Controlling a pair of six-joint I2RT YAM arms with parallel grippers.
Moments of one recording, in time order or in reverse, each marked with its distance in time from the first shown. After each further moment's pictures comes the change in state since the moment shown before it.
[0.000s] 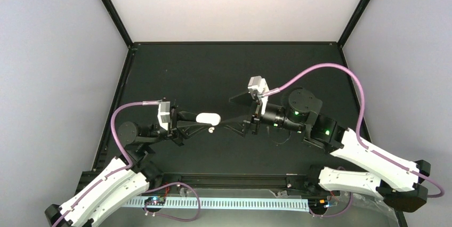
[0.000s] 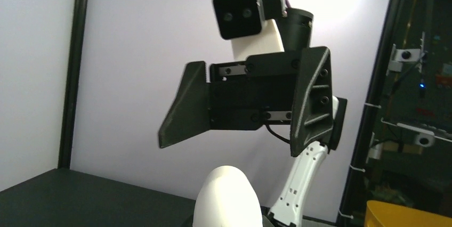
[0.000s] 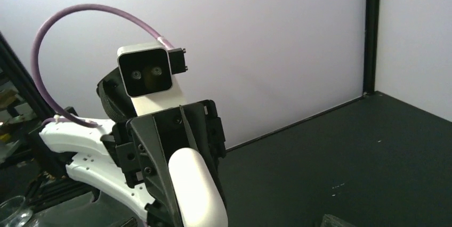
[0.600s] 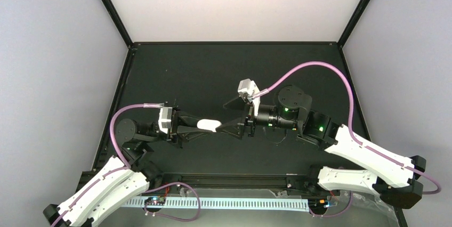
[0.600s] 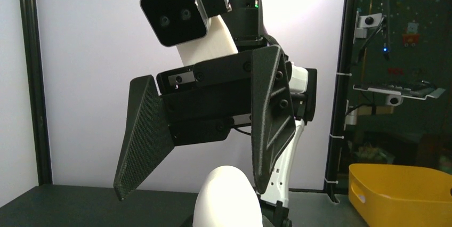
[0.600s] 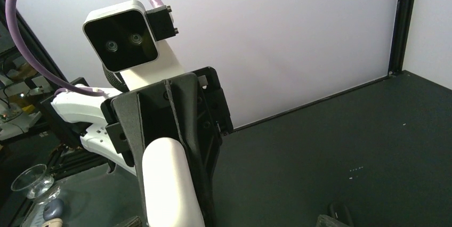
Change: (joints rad) left arm 0.000 0.022 0.060 -0.049 0.161 0.111; right arm 0.002 0.078 0.048 -0.060 -0.104 -0.017
